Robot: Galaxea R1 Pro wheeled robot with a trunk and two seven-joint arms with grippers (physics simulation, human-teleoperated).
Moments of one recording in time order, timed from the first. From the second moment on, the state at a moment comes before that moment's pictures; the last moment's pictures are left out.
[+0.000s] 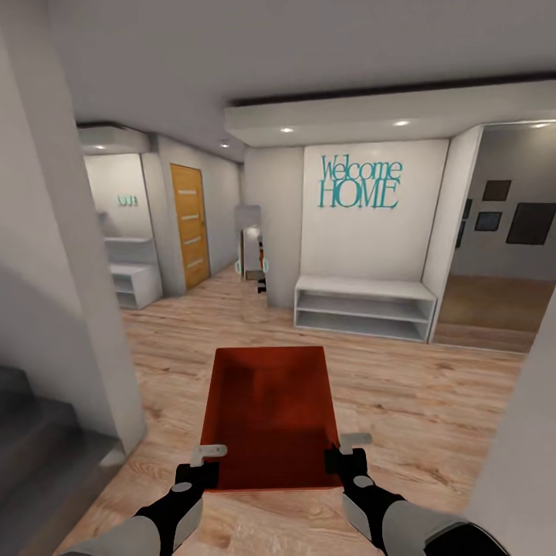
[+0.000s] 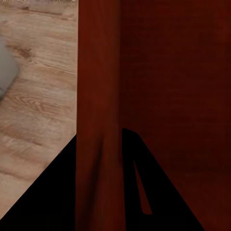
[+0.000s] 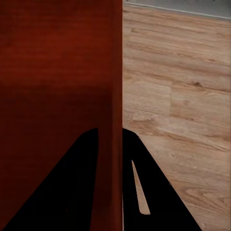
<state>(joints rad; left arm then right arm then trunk) -0.65 -0.09 -0.12 -0.11 0.11 -0.14 0.18 -0.72 0.13 0.28 0.01 -0.20 -0.32 -0.16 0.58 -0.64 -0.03</state>
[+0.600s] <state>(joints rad) -0.65 -0.09 -0.12 -0.11 0.10 -0.14 0.18 -0.72 0.13 0.29 0.02 -0.20 -0.32 -0.16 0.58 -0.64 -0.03</state>
